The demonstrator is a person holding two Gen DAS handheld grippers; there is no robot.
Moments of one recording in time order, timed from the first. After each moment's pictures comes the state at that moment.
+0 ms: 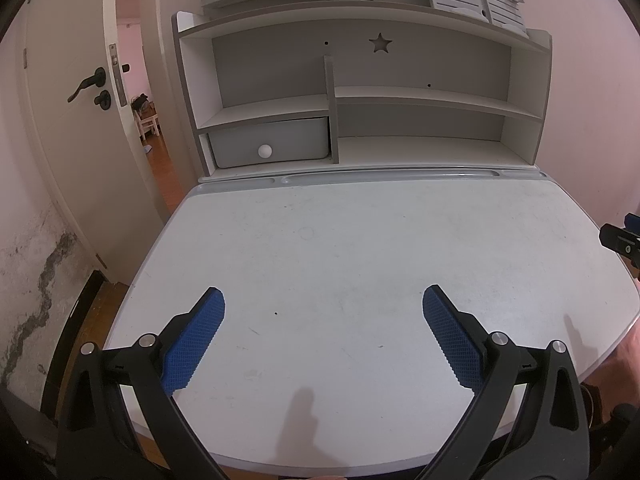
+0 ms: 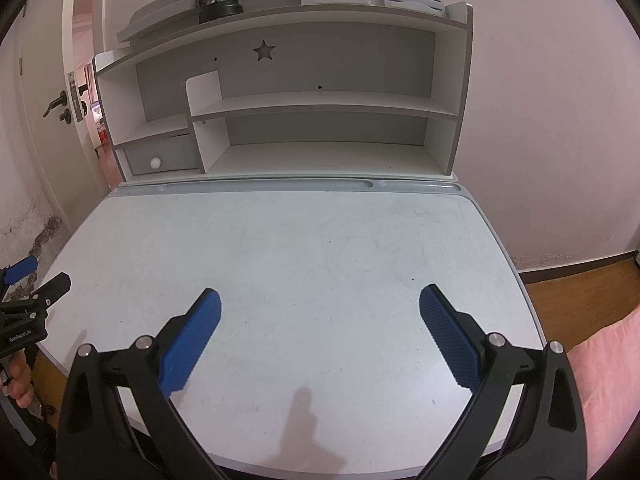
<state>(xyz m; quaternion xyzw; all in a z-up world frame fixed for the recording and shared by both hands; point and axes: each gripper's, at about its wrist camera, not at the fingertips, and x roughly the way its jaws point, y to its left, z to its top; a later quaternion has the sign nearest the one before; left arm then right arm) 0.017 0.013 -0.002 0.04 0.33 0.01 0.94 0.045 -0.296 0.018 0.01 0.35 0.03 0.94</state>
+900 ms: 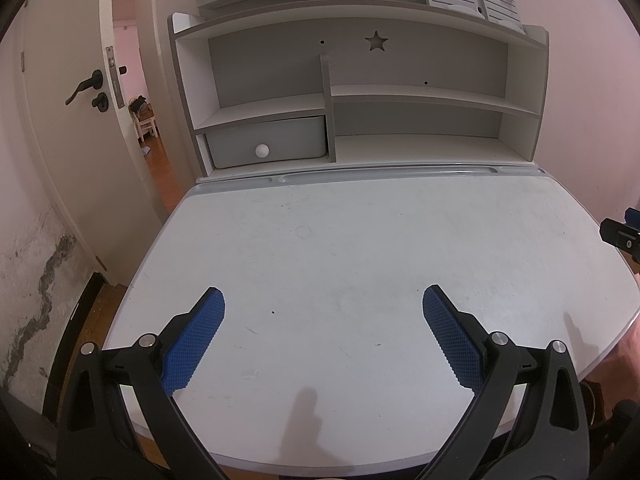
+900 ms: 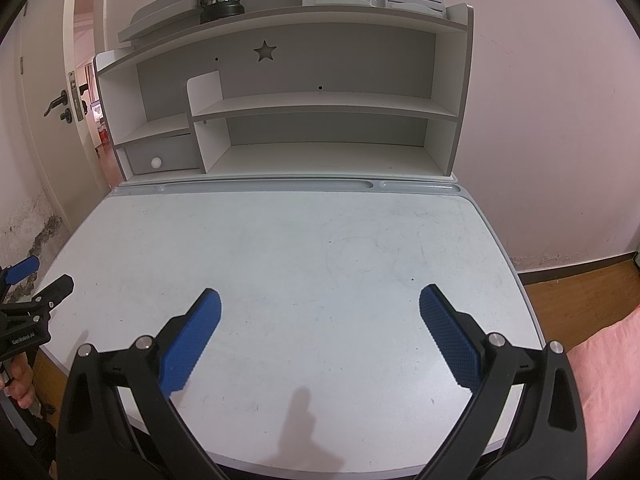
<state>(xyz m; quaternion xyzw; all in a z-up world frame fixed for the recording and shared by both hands) 0.018 0.010 -0.003 0.04 0.33 0.01 0.94 0.045 -0.295 0.018 0.01 0.35 0.03 0.94</state>
